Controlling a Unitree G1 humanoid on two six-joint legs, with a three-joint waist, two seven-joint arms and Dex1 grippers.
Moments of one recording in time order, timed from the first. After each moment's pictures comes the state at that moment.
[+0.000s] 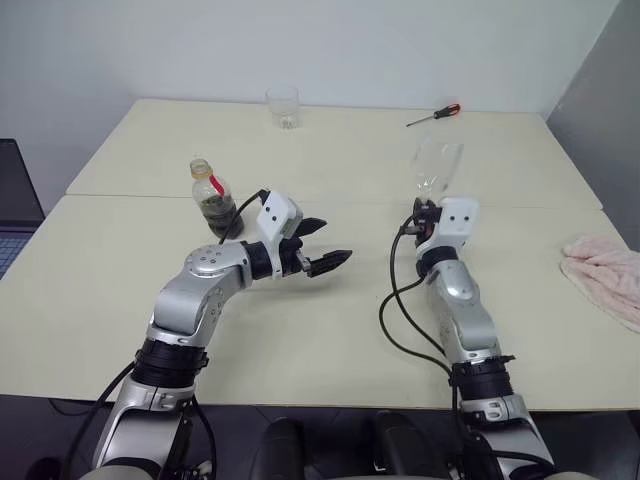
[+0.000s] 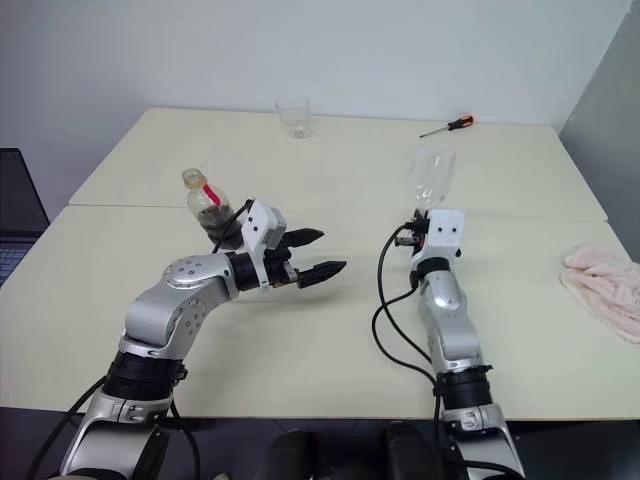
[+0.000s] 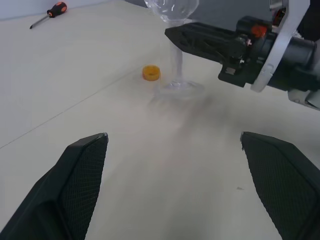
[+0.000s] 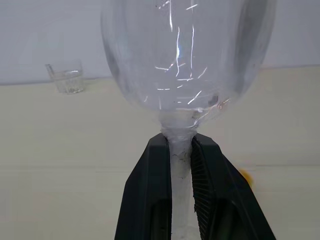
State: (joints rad) left arm -0.52 0.47 -0.09 -0.07 -0.39 0.56 -0.80; right arm -0.41 -0.01 0.03 0.13 0.09 0.06 -0.07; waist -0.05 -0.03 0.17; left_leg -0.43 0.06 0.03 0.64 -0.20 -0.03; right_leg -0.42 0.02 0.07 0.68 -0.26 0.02
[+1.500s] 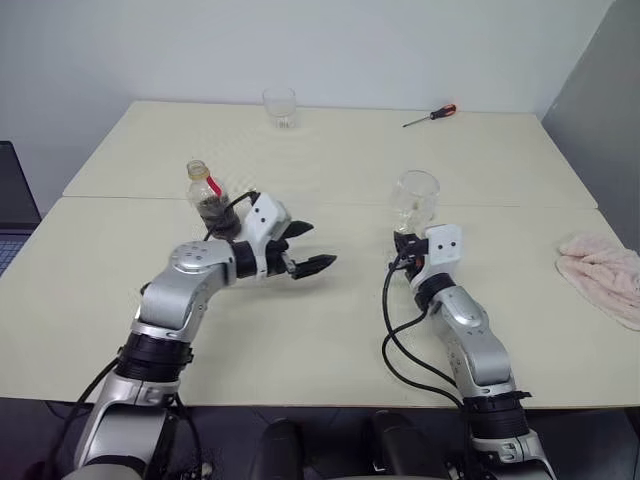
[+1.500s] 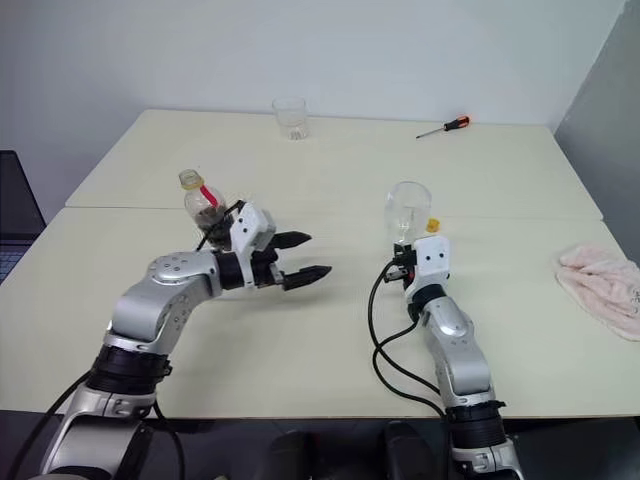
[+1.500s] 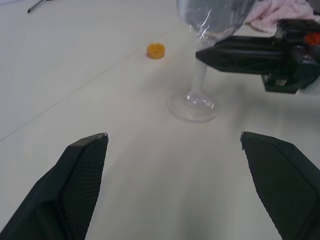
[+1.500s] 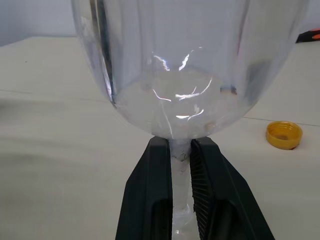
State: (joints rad) left arm -0.52 0.58 -0.09 0.01 -0.35 0.50 -0.90; right arm -0.27 -0.05 0.07 -0.10 0.10 0.26 0.17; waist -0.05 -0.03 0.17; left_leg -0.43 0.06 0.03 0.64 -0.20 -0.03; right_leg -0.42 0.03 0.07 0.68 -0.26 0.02
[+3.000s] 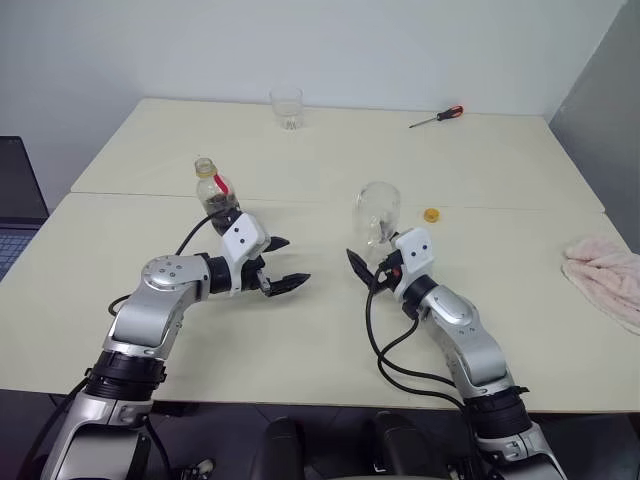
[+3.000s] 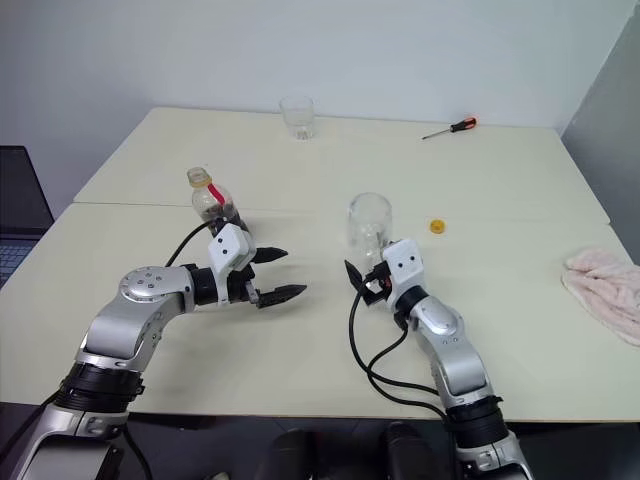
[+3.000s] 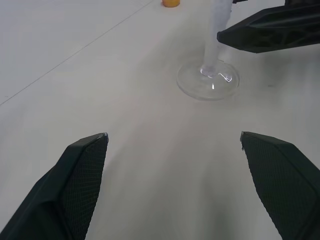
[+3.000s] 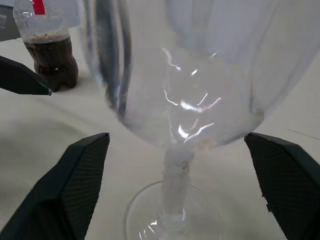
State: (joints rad) left arm -0.42 0.65 -0.08 0.01 -0.29 0.40 -0.95; right arm -0.29 -0.12 0.18 -0.10 0.09 0.27 0.33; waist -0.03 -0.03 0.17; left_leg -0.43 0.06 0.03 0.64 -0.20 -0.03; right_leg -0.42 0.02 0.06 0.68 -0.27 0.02
